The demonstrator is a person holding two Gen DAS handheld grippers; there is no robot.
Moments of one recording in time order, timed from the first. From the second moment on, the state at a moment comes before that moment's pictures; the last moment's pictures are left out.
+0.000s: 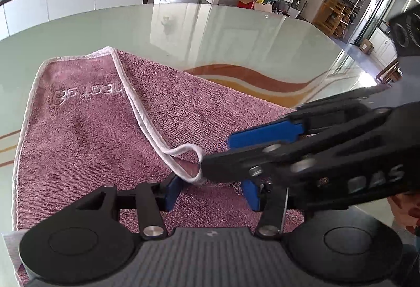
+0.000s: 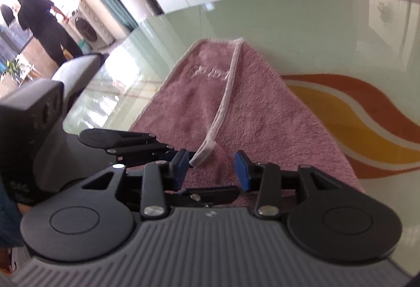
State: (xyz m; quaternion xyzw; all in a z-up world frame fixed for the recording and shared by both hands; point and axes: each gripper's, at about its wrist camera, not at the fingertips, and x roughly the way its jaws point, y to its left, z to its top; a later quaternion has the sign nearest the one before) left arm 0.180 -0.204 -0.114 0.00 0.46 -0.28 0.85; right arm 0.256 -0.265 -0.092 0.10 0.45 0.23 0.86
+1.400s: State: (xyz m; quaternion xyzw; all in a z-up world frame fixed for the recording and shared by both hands) left arm 0.163 -0.143 -0.070 -0.03 0.46 -0.23 0.86; right arm 0.159 -0.286 -0.120 0.01 0.49 0.14 0.86
